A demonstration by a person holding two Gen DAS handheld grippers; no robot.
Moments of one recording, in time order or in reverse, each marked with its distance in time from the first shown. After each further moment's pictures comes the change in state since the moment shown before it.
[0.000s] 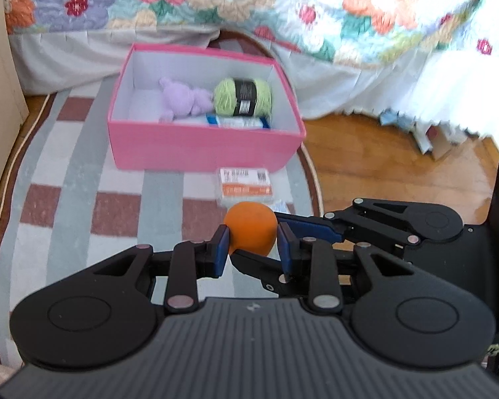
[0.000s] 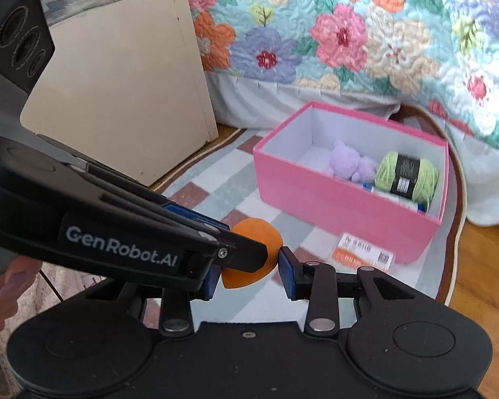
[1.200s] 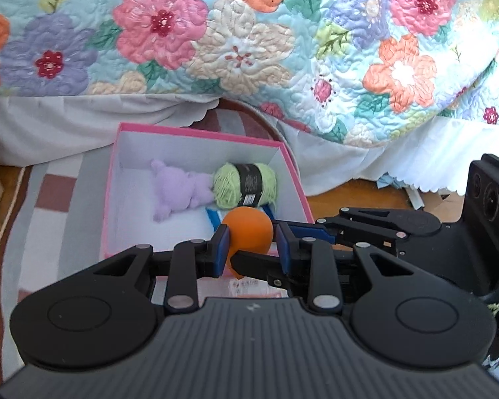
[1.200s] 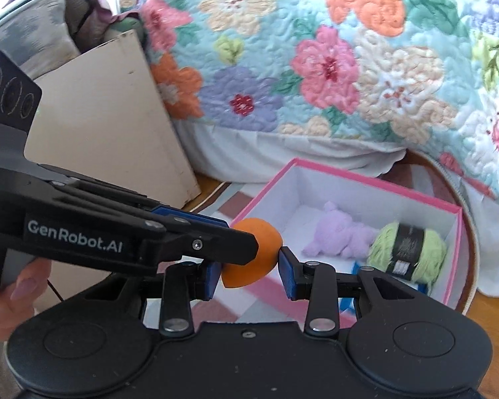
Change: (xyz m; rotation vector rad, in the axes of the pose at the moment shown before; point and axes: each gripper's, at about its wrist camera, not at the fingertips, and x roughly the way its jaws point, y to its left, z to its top) left arm 0.045 0.048 0.129 -0.003 -0.082 -0.094; right arm 0.062 -0.079 0.106 0.060 -0.041 0.066
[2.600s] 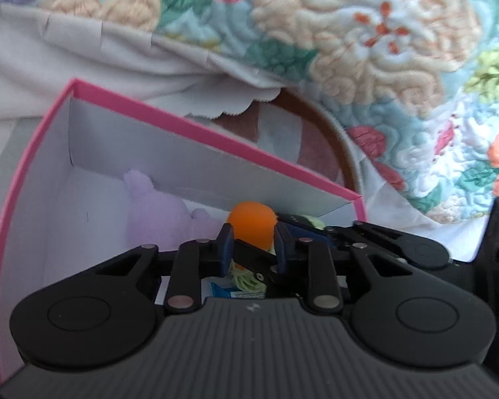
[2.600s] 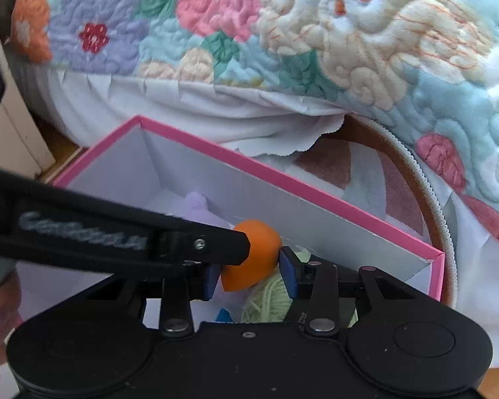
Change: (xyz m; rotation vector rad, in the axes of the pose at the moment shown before) left arm 0.203 0.084 0.047 -0.285 0.037 -0.053; right arm 0.162 -0.120 0.034 -0.079 0.195 -0.258
